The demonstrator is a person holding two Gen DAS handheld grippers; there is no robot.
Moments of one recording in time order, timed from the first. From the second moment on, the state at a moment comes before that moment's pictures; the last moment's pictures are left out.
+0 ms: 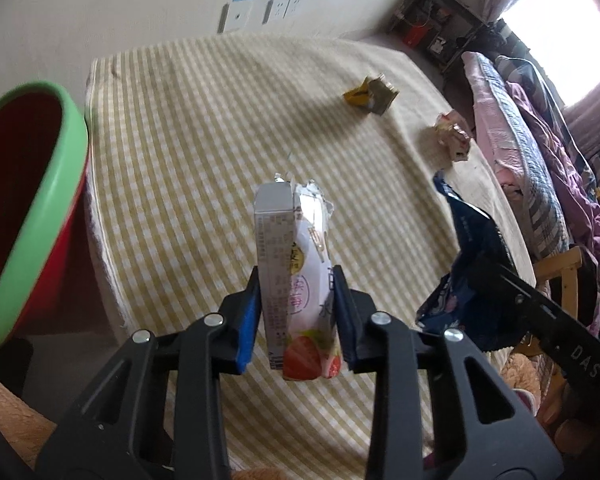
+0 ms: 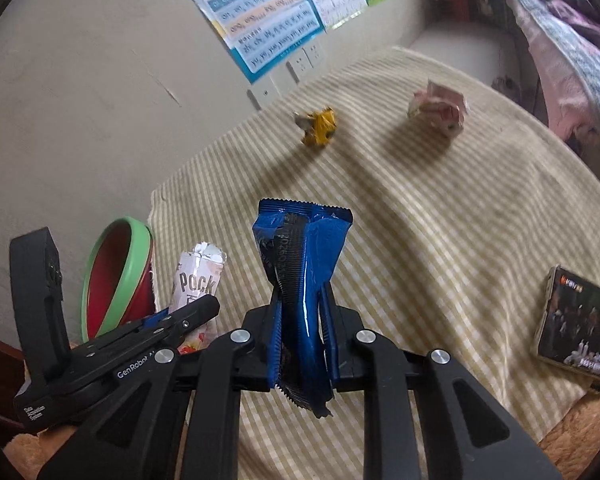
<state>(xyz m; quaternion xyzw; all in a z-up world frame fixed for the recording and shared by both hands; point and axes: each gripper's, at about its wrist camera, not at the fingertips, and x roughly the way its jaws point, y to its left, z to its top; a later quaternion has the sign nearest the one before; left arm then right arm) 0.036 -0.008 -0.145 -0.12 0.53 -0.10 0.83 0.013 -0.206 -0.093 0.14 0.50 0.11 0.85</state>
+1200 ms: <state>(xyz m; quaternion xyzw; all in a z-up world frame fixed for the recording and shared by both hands) 0.022 0.162 -0.029 -0.12 0.39 0.05 0.91 0.045 -0.034 -0.062 0.08 0.50 0.29 0.81</state>
